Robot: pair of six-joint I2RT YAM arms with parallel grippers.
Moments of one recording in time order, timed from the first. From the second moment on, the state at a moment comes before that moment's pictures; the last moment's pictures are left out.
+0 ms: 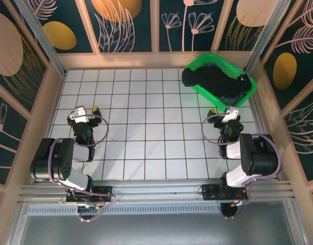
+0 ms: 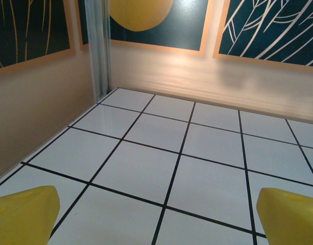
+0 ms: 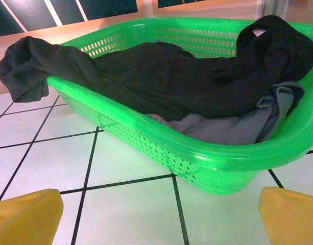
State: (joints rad) left arm -0.01 1.52 0.22 1.22 -0.27 -0.12; right arm -0.03 1.53 0.22 1.13 0.01 0.13
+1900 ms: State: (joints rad) left arm -0.49 1.62 1.37 -0.24 0.06 -0.27; right arm 0.04 2.26 1.97 -0.65 -0.04 0.68
